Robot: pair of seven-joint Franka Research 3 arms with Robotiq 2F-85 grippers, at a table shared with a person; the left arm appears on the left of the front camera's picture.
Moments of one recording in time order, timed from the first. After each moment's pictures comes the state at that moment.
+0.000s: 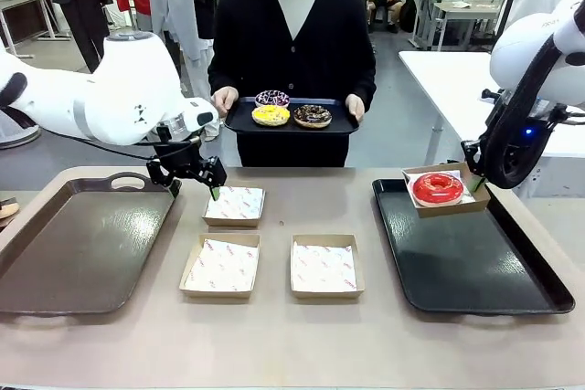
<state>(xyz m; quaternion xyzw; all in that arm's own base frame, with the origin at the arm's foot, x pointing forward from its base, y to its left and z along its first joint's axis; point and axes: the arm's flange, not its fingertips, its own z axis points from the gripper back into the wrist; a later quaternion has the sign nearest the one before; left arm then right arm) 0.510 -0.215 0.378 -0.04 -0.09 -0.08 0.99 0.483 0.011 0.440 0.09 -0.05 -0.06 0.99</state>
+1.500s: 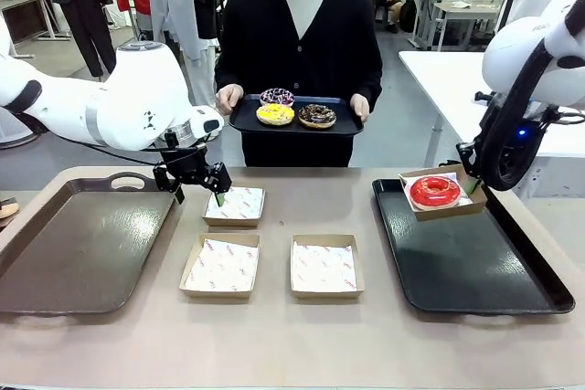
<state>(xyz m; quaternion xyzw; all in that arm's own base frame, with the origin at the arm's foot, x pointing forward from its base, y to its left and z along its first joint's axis) 0.520 -0.222 0.364 -0.05 -0.08 -0.09 0.99 0.492 0.024 0.431 0.06 -0.03 -0.04 1.00</state>
